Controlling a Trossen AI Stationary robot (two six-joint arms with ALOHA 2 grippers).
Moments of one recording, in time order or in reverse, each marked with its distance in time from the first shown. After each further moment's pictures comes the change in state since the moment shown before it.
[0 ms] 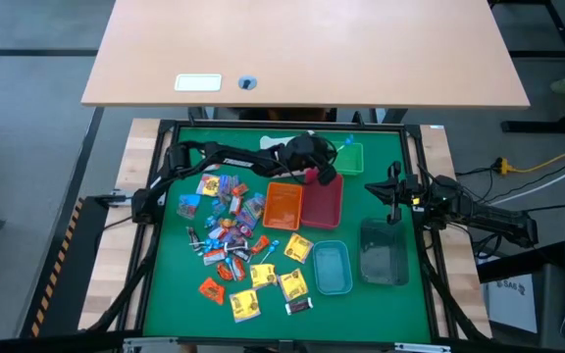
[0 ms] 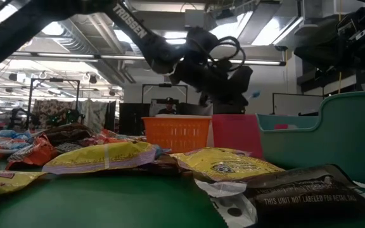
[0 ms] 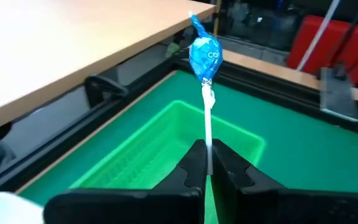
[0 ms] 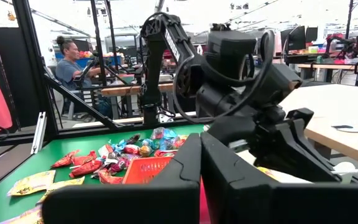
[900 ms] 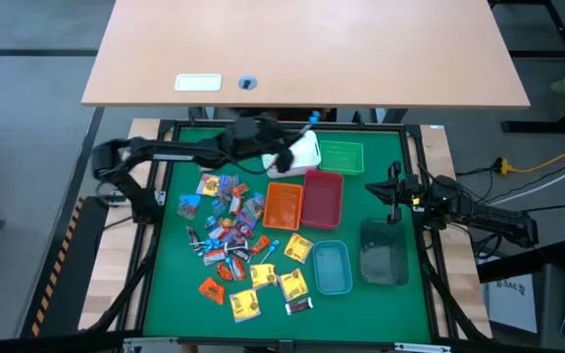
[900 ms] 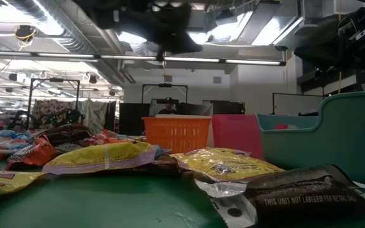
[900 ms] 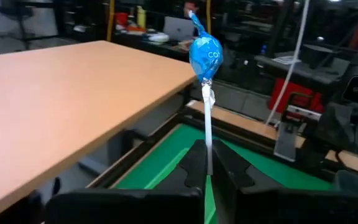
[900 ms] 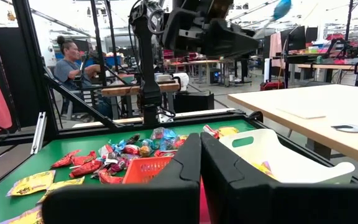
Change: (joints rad) left arm 0.036 -0.601 -0.430 0.004 0.067 -0.001; right arm 0.000 0.000 0.000 0.000 0.000 0.000
